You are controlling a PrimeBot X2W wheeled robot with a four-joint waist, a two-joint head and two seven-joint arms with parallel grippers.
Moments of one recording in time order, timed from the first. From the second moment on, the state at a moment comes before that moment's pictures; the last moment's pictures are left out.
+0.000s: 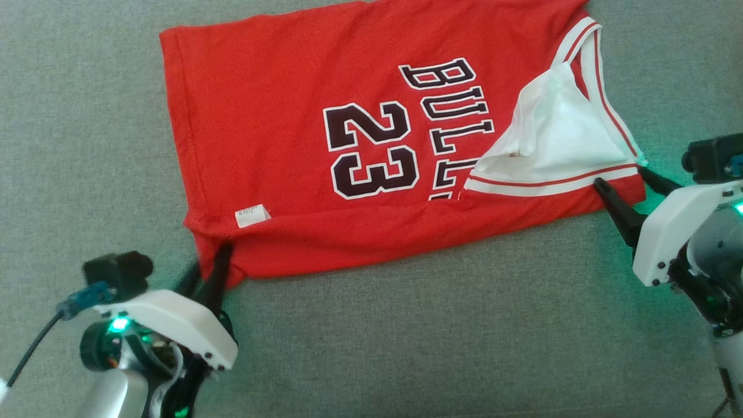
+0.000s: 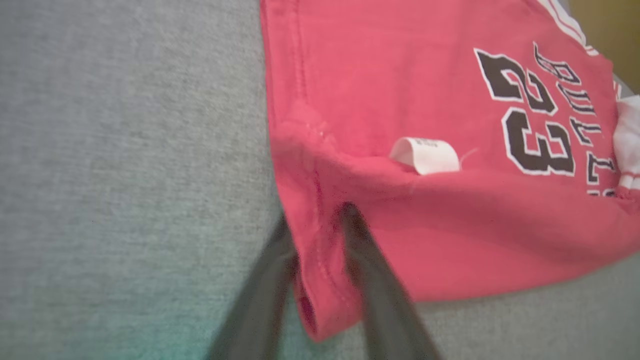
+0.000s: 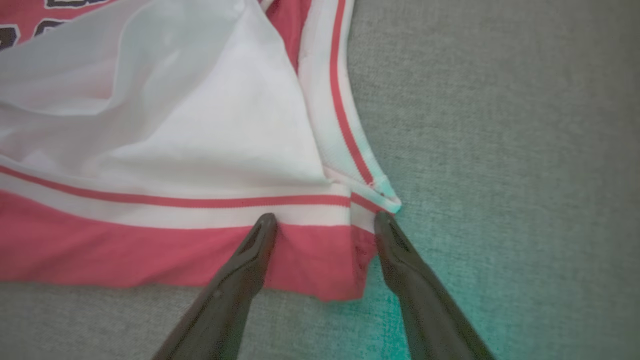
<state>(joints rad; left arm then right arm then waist) -0.05 0.29 -0.26 -0.13 -0.67 0.12 0.44 -0.26 -0.38 0.12 0.03 0.42 0.12 0.68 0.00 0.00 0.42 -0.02</state>
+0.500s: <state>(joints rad) 0.02 0.38 -0.24 -0.16 -0.79 0.06 0.54 -0.19 -0.45 0.10 -0.03 0.61 0.12 0.82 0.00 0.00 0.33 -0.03</state>
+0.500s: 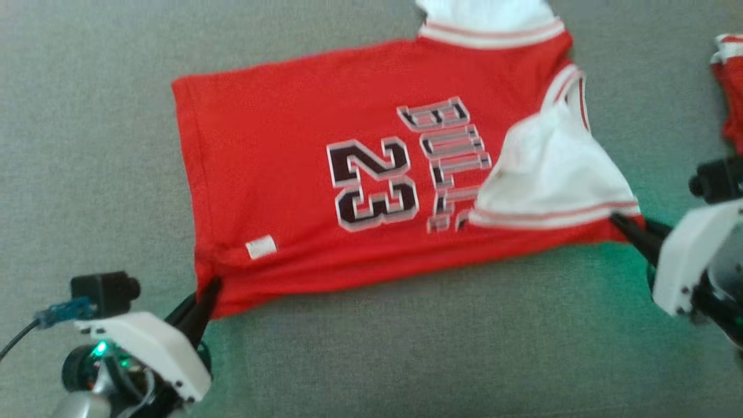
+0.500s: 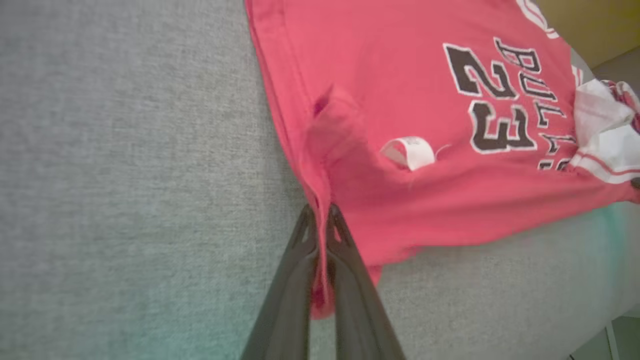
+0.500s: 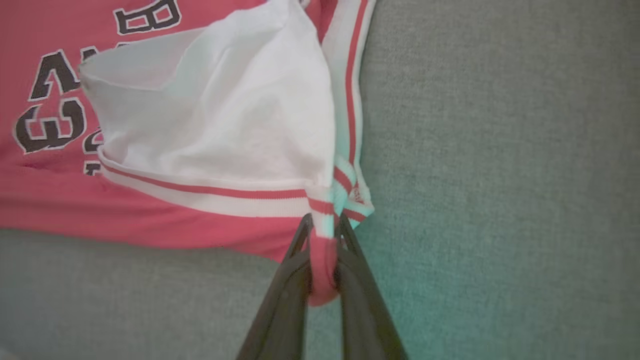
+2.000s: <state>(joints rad) -0.55 0.22 -0.38 0.13 -0.55 0.07 0.37 -0.80 -0.43 0.16 0.36 0.36 0.12 0.66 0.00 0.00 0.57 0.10</state>
